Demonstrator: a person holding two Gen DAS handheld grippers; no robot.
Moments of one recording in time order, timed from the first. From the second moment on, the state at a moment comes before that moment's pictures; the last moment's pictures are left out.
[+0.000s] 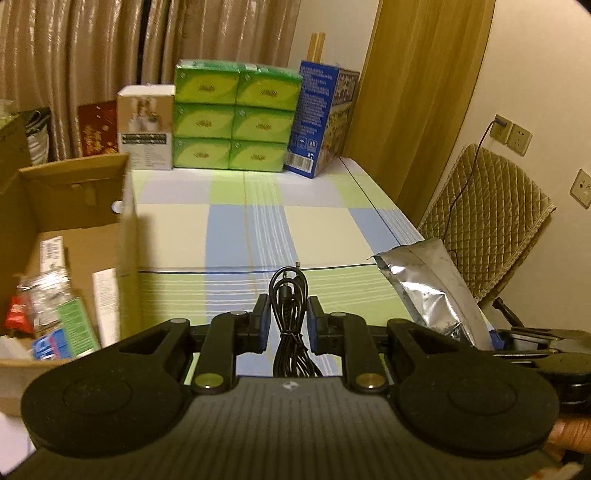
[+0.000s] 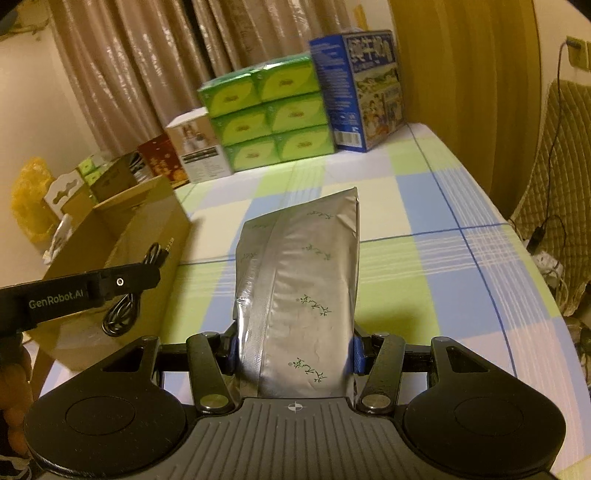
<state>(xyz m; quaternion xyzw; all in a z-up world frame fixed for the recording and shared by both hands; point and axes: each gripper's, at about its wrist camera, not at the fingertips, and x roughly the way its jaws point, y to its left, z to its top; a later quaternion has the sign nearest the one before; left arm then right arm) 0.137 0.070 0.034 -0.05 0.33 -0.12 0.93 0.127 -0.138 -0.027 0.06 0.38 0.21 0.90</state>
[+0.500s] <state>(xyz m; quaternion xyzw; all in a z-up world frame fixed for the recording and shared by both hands) 0.067 0.125 0.062 -0.05 0.31 -0.08 0.95 0.073 -0.088 0.002 0.01 0.34 0.25 0.90</state>
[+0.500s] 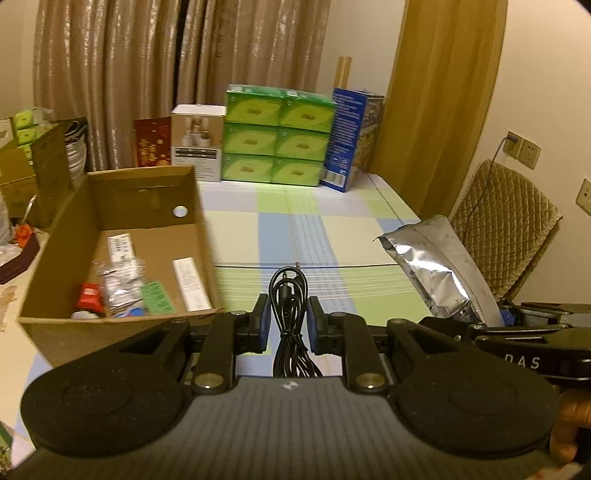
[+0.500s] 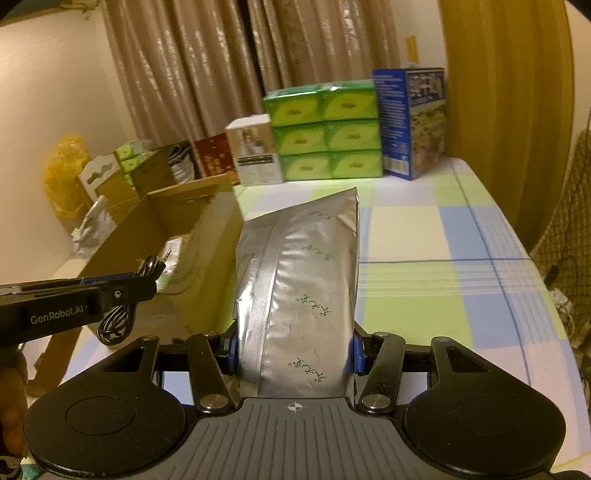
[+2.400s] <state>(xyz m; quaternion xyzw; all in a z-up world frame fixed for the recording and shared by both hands) 0.071 0.293 0.078 -0.05 0.32 0.02 0.94 0.097 0.104 0.019 -0.02 0.34 0.38 0.86</state>
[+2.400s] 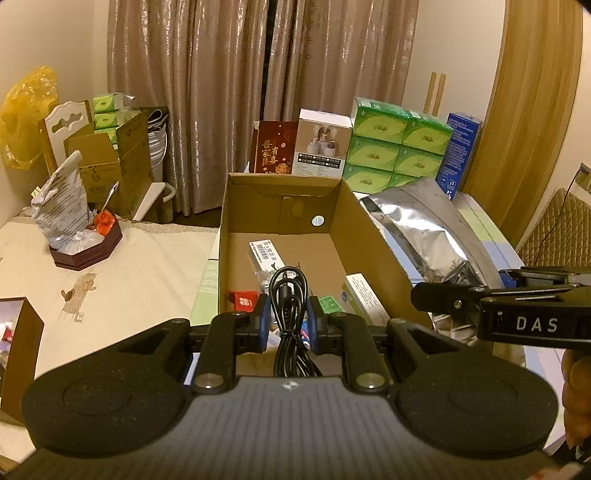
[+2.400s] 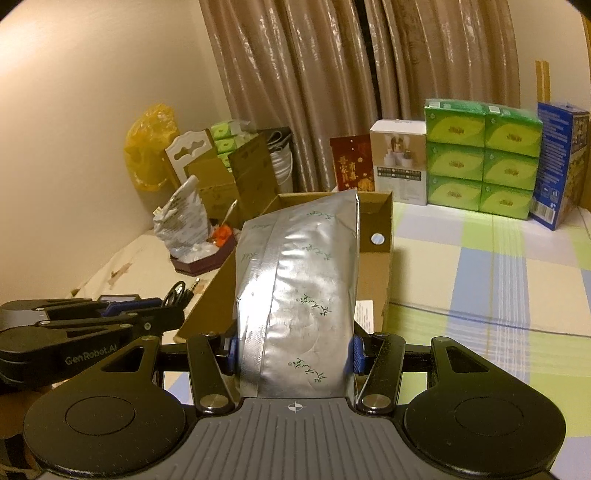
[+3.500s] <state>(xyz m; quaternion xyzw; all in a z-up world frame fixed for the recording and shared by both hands) 0.136 0.290 0.064 -0.03 0.35 0.00 0.94 0.146 0.129 0.017 -0.02 0.34 0.38 0.86</state>
